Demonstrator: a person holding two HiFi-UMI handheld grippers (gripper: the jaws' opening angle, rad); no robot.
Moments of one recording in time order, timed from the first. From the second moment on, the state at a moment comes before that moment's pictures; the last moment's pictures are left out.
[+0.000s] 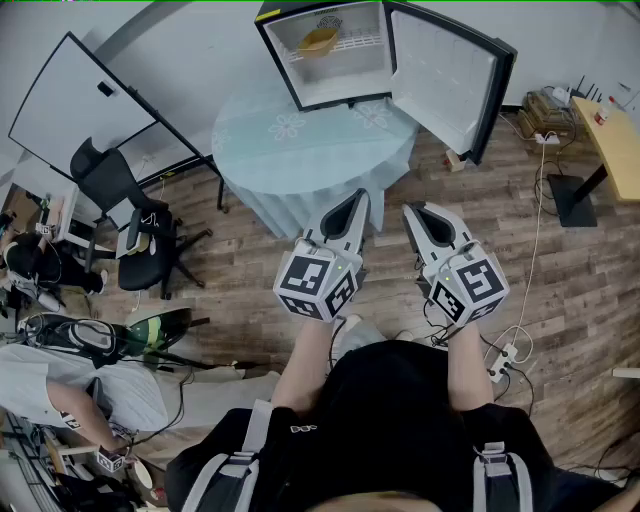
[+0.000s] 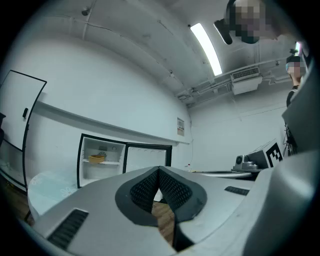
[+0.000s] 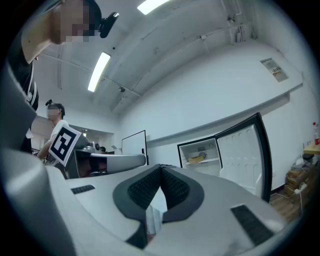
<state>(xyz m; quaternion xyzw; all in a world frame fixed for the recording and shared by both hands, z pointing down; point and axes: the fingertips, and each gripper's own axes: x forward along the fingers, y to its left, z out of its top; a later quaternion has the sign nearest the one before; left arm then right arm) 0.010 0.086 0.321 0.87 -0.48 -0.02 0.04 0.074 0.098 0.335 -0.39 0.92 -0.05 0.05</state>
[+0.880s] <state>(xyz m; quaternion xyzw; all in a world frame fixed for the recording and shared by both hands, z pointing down) 0.032 0.060 0.326 0.88 -0.48 -0.01 0.04 0.108 0.062 0.343 -0.43 0.90 -0.06 0.05</state>
